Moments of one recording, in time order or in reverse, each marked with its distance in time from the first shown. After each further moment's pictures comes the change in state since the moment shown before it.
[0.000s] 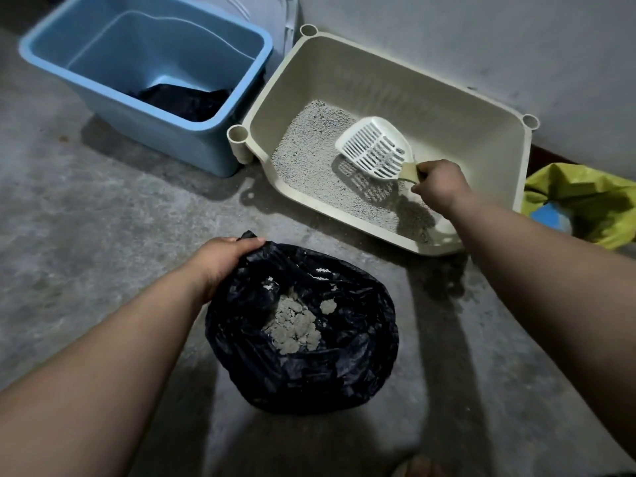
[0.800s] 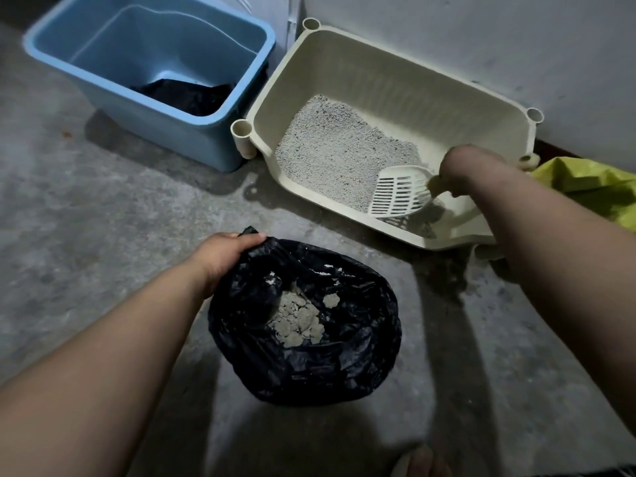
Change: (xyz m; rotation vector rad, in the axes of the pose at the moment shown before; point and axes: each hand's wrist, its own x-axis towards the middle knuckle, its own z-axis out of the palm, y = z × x) left_hand -0.003 -0.001 -0.005 -0.009 -0.019 -0.017; right_hand 0.000 -0.018 -0.041 -0.553 -0.277 0.199
